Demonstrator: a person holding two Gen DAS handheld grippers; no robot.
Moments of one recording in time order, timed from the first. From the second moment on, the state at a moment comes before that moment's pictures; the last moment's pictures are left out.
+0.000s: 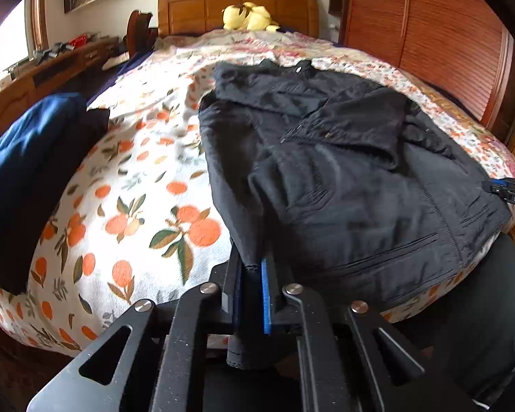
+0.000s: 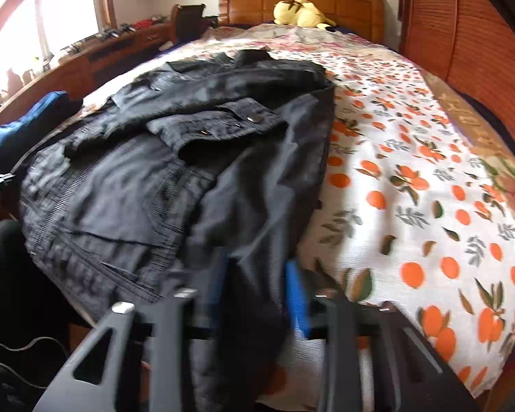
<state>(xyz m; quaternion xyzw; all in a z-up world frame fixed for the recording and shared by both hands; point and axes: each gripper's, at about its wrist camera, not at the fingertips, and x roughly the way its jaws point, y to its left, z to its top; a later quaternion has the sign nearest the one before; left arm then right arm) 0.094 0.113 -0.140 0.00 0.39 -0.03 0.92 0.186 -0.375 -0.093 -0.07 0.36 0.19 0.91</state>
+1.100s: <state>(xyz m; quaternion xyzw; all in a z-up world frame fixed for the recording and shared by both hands) 0.065 0.066 0.056 0.06 0.23 -0.08 0.97 0.111 -0.381 0.070 -0.03 0.18 0.25 0.95</state>
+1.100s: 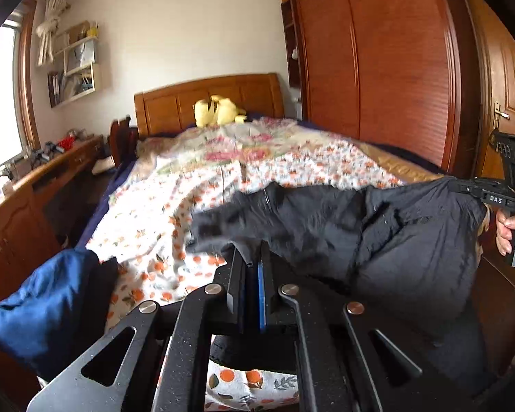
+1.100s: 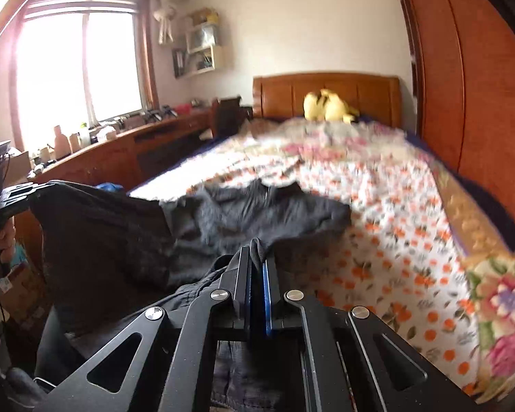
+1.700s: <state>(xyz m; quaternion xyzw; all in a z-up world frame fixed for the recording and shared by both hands) 0.141 0.077 0.014 0.07 0.26 0.00 0.96 0.140 -0.378 0.005 -0.07 0.22 0.19 0.95</state>
